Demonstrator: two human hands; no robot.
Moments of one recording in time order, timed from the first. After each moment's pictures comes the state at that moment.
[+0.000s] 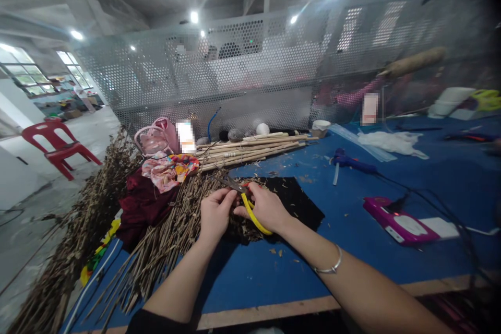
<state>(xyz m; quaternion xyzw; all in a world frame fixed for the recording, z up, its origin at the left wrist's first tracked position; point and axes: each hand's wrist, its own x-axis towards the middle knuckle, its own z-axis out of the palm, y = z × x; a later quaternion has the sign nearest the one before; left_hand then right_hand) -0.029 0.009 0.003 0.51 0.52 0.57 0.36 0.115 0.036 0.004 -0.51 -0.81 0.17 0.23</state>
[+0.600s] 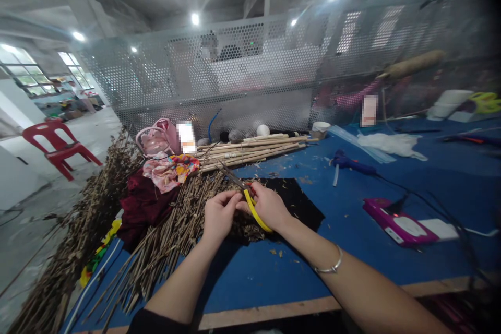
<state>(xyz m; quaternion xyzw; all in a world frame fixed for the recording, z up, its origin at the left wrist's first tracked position) -0.023 0.009 -0.001 0.48 0.53 0.57 0.41 0.116 0.039 0.003 -0.54 -0.79 0.14 0.24</state>
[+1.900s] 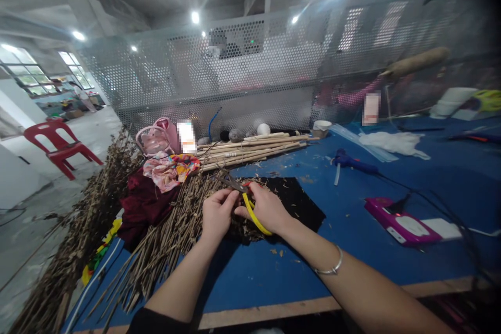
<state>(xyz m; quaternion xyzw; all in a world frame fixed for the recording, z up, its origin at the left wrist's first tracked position) -0.028 0.008 0.002 0.52 0.52 0.58 0.36 0.114 0.035 0.000 -0.51 -0.81 0.17 0.24</state>
